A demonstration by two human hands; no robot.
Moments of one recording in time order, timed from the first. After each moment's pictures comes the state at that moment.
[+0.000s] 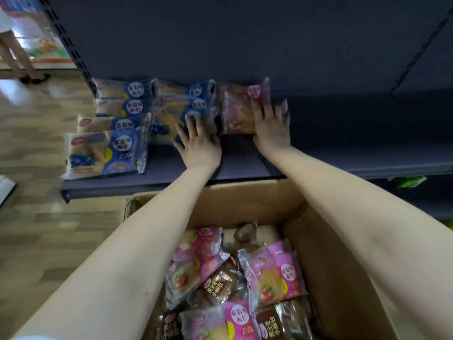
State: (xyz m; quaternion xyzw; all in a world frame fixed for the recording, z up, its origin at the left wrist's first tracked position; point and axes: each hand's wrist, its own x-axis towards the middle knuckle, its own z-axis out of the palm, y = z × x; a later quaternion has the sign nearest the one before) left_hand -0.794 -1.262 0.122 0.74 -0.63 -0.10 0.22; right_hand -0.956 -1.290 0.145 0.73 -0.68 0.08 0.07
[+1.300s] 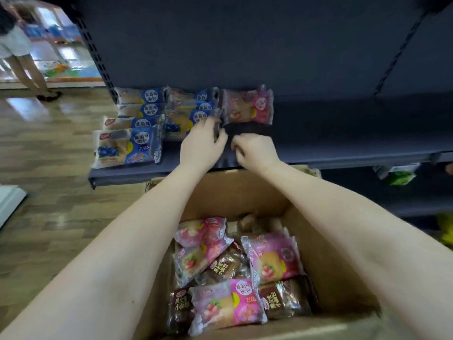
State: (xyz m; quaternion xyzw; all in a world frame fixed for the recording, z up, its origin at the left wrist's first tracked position) left_hand -0.774 -1.191 0.177 0.59 -0.73 -0.03 0.34; right_hand -0.927 -1.194 0.157 0.83 -0.47 0.29 0.09
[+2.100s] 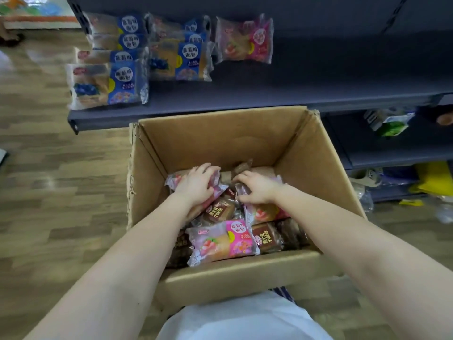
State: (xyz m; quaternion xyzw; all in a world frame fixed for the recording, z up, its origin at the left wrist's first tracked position) left_hand -0.742 -1.084 0.003 0.57 -0.80 -0.21 -0.03; right_hand -0.952 -1.080 0.003 0.80 -0.52 -0.09 -0.27
